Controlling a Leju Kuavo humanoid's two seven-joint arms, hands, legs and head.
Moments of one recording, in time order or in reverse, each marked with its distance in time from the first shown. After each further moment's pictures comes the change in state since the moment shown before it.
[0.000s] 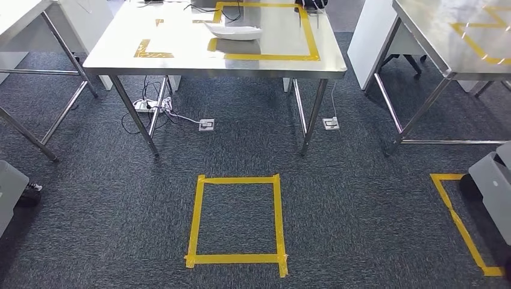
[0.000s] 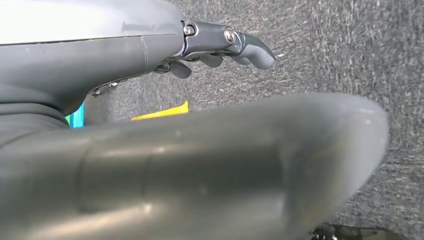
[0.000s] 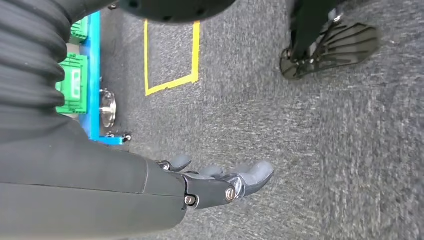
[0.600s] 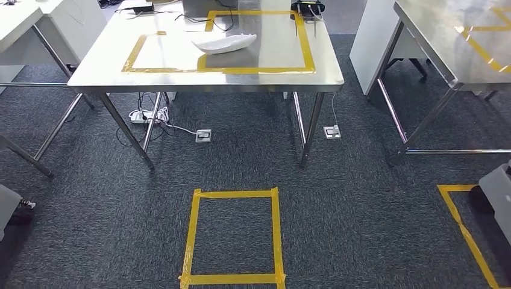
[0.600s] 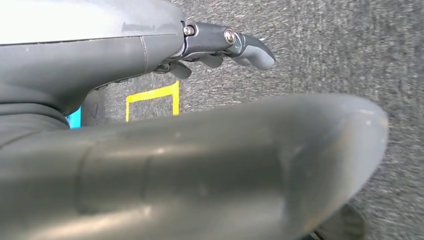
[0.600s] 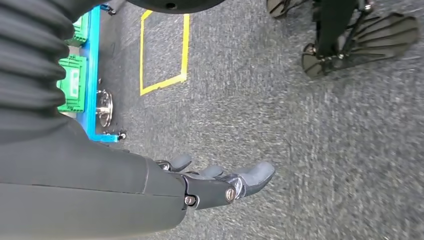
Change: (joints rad) left arm 0.016 0.015 0.033 0.005 0.045 -0.005 -0.026; right arm 0.010 0.001 -0.003 0.000 -0.034 0.020 -0.012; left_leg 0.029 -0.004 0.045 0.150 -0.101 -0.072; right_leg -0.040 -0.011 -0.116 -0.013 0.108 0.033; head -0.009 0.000
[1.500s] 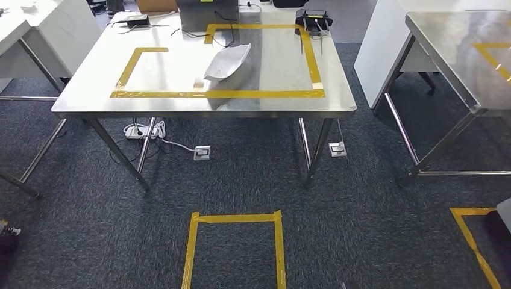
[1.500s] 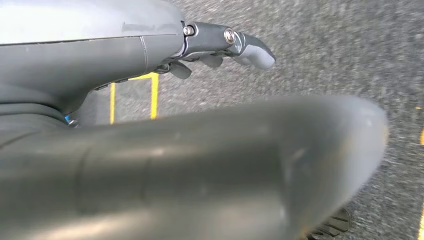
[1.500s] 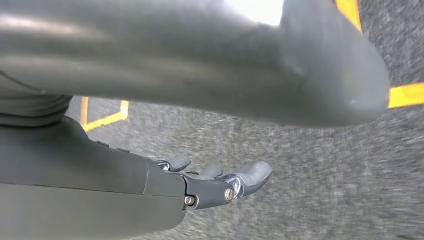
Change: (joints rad) left arm 0.025 0.034 0.052 0.009 0.077 -0.036 -0.028; right arm 0.018 -0.035 -0.081 -0.019 -0.119 0.123 -0.175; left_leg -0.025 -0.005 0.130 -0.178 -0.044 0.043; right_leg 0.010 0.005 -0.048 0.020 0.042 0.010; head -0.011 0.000
